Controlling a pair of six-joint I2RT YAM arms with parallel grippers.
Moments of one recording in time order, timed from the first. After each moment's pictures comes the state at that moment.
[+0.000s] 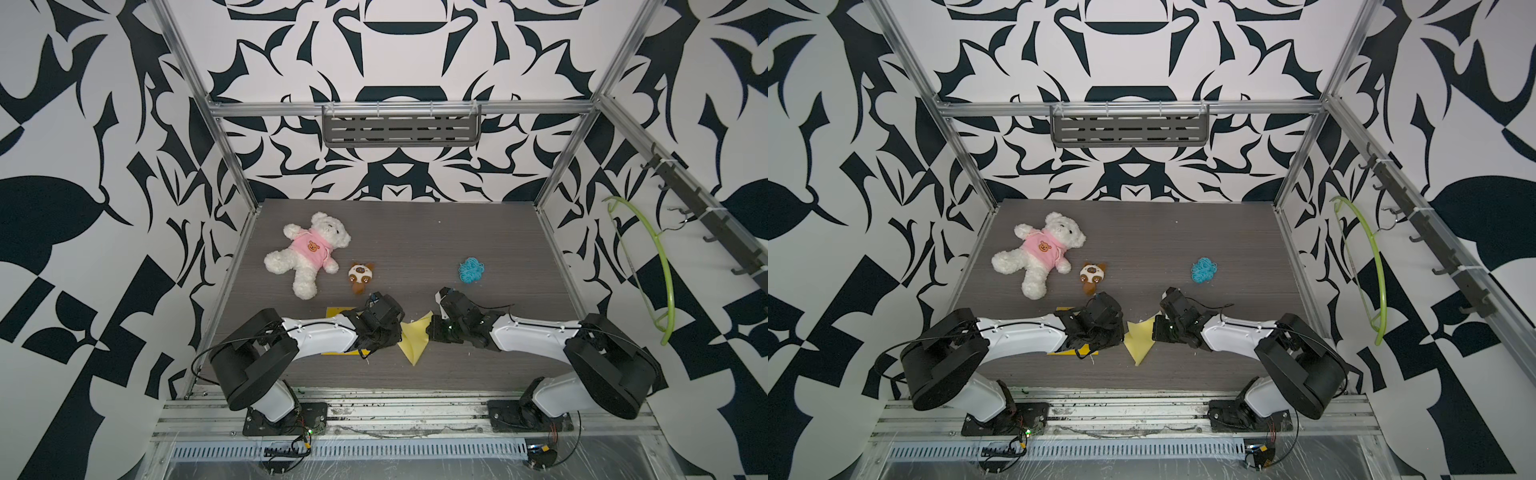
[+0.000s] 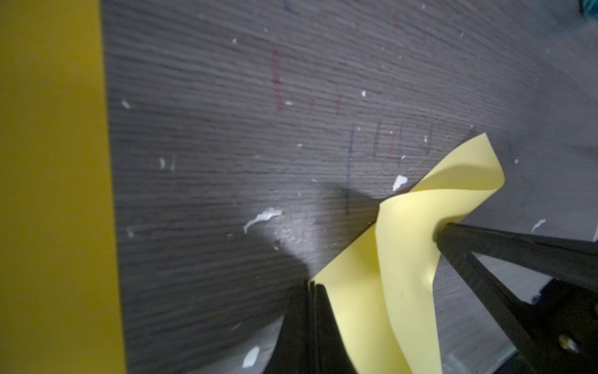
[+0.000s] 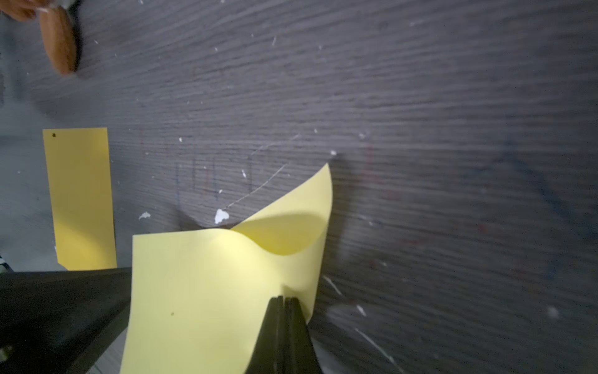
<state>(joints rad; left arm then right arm) -0.94 1.56 0.70 -0.18 0.04 -1.06 0.73 1.44 0.53 -0.06 -0.17 0.81</state>
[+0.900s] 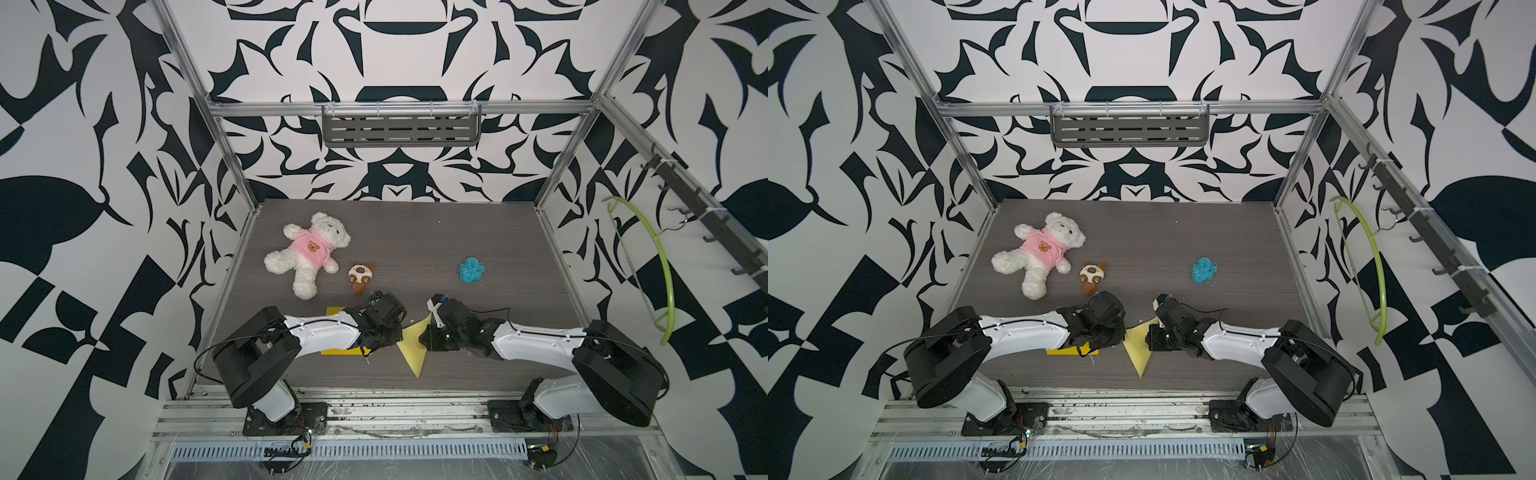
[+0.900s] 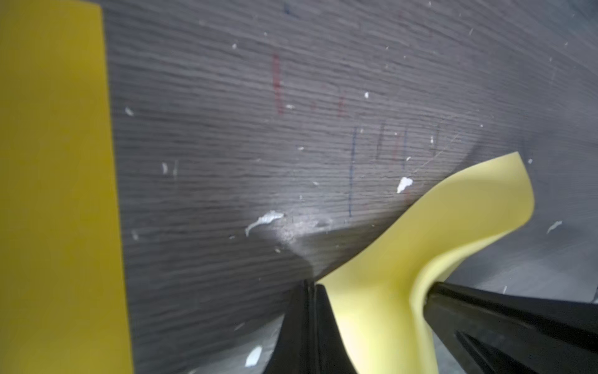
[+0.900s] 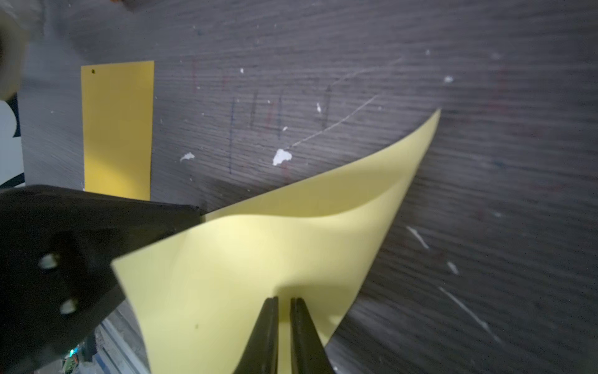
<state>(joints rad) -0.94 1.58 0.74 -0.23 0.04 -1.04 0.81 1.41 0.50 -0.03 -0.21 0.79</state>
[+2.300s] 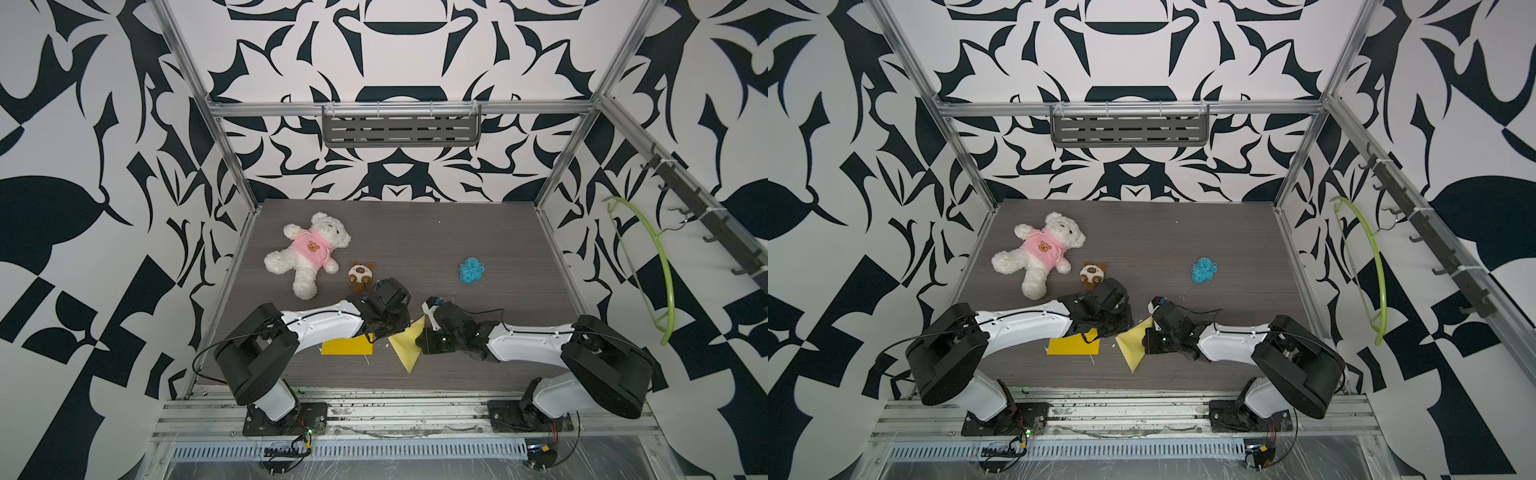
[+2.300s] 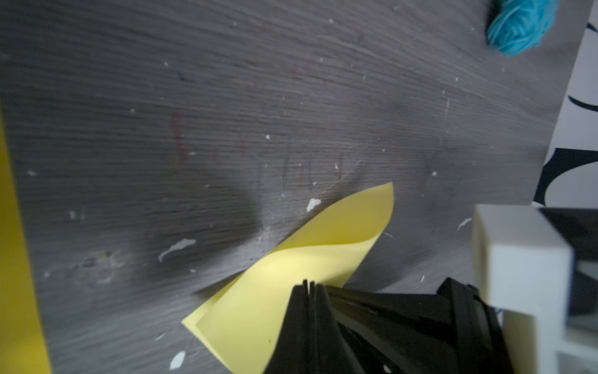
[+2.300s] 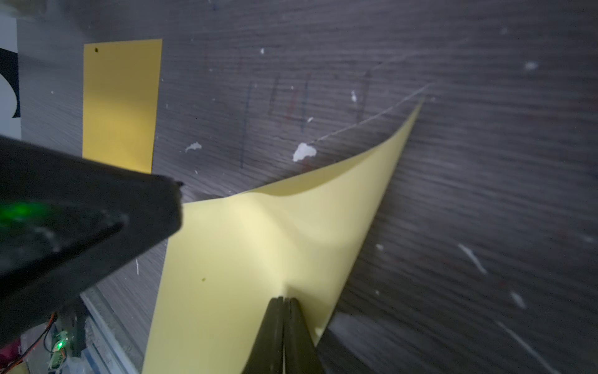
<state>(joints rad) -0.91 1.61 0.87 -0.26 0.14 -1.05 0.84 1.45 0.49 0.06 -0.21 0.77</state>
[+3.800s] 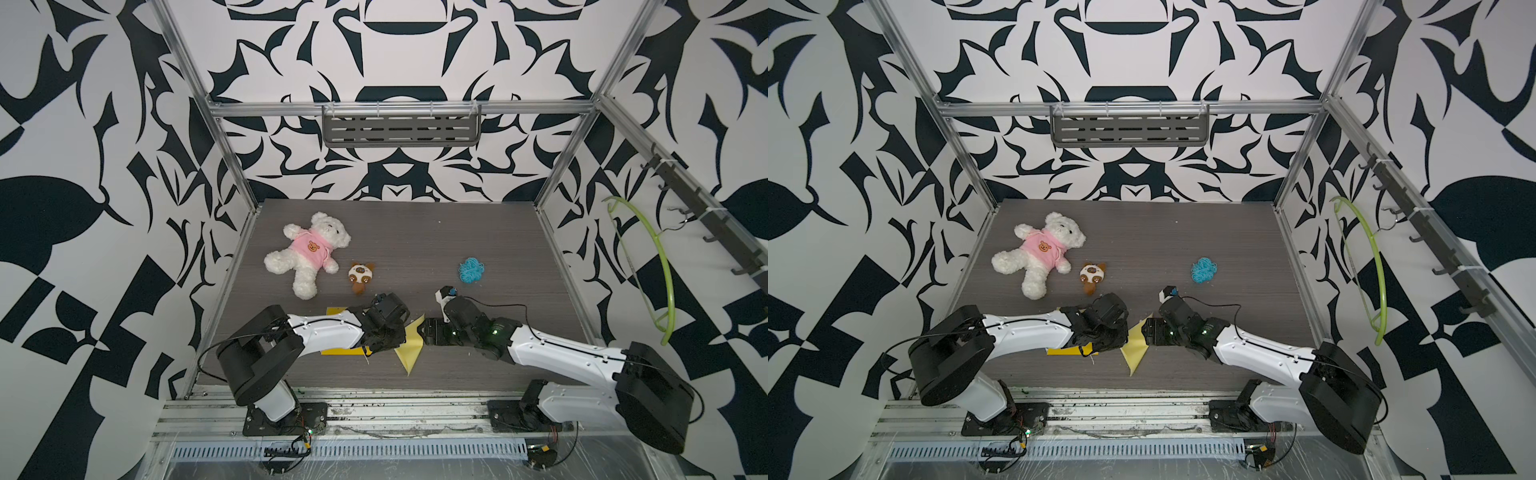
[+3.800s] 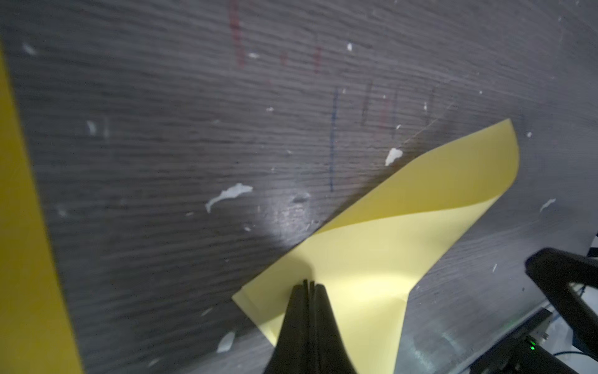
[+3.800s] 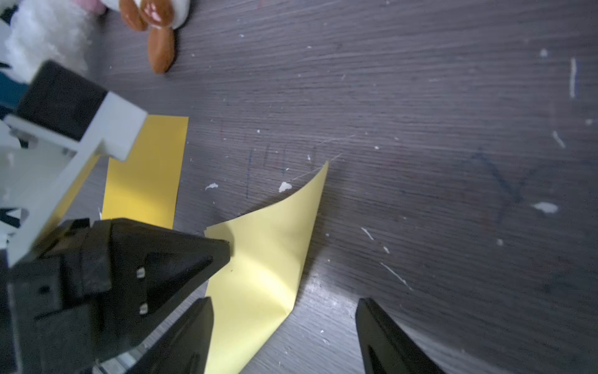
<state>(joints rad) -0.96 1.60 0.77 -0.25 0.11 -1.06 0.81 1.21 0.54 -0.20 -0.06 0.80</state>
